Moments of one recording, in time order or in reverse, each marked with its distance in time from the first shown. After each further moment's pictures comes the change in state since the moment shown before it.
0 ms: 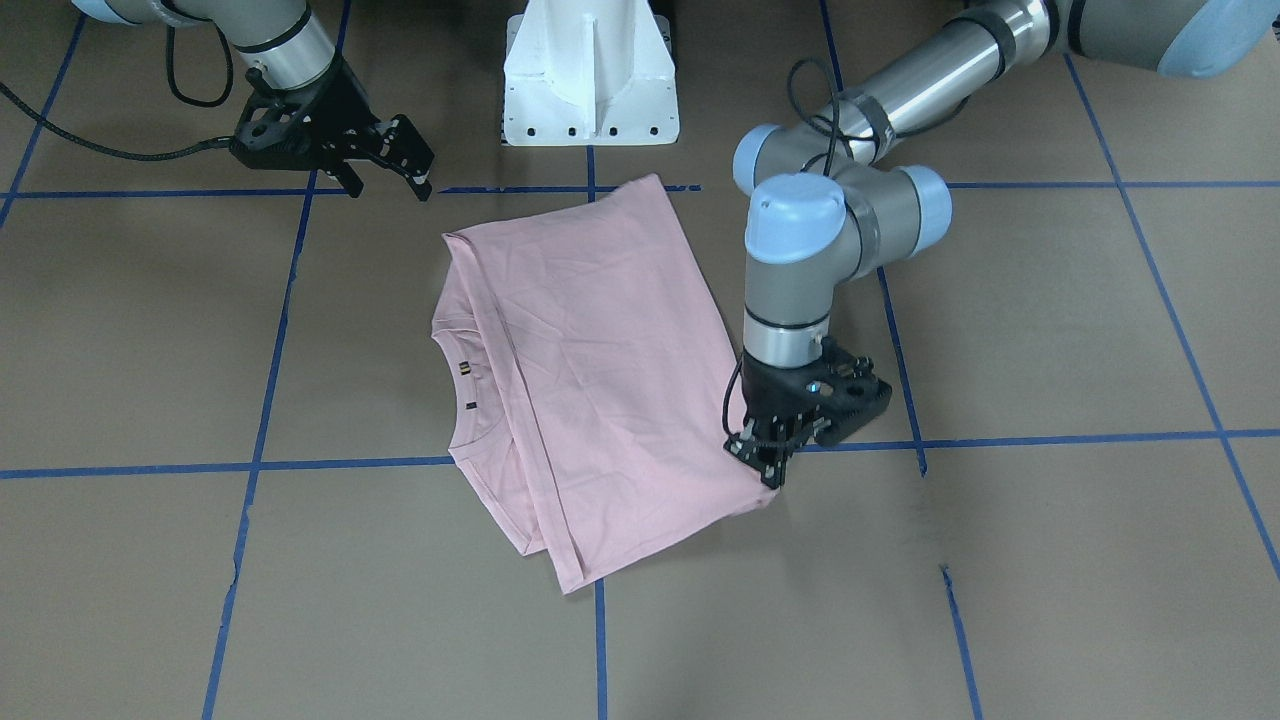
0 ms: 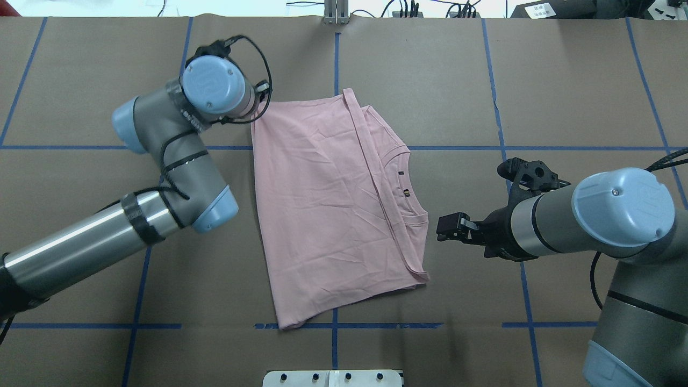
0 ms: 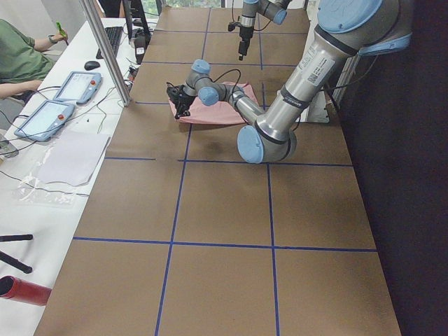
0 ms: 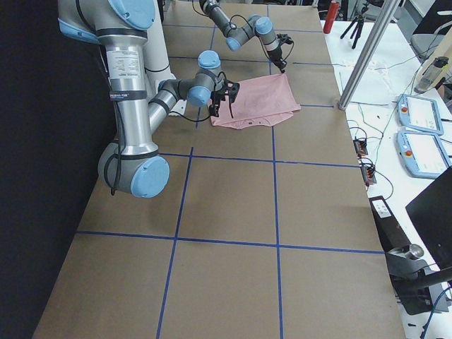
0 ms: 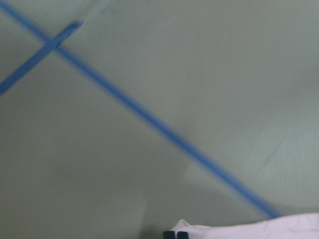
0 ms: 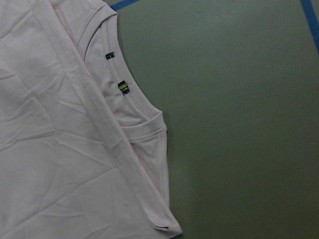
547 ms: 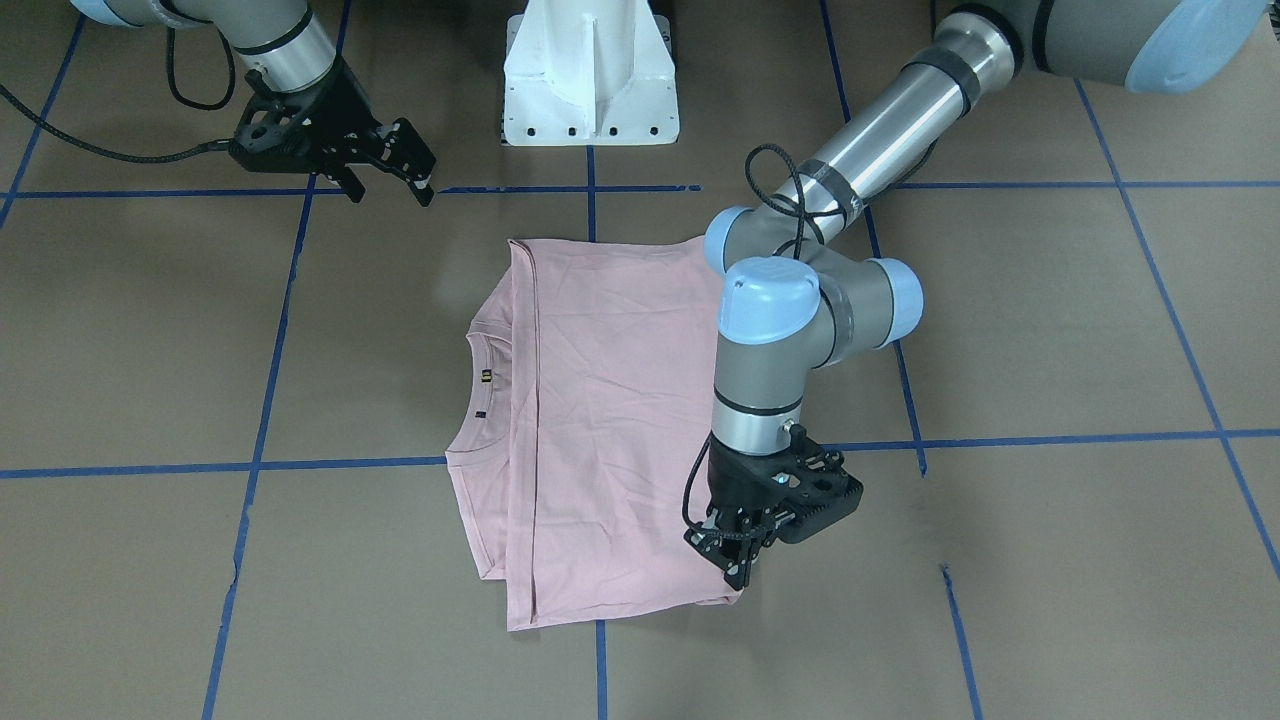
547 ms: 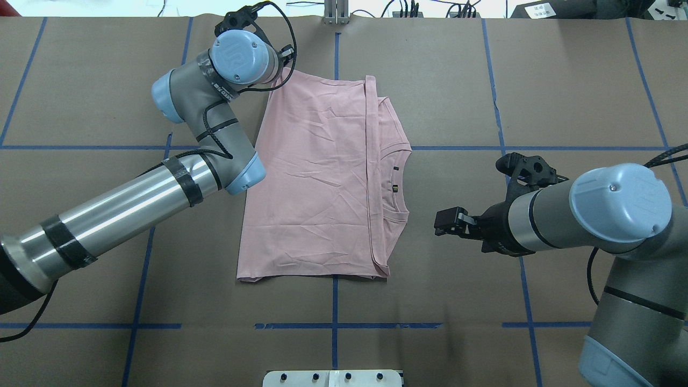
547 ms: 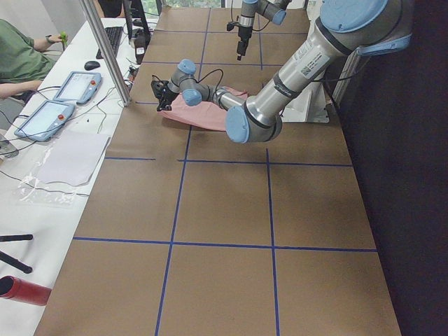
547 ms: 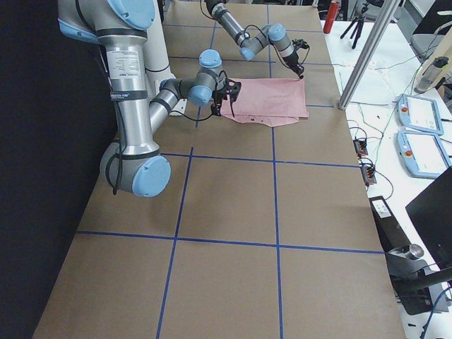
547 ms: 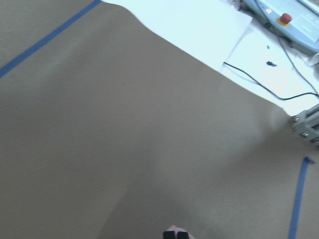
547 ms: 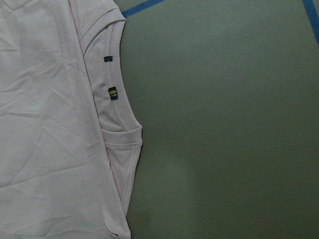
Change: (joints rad) left arm -0.024 -0.161 0.328 -0.286 0.055 0.050; right arm 0.006 0.018 -0.010 0.000 -0.007 0.002
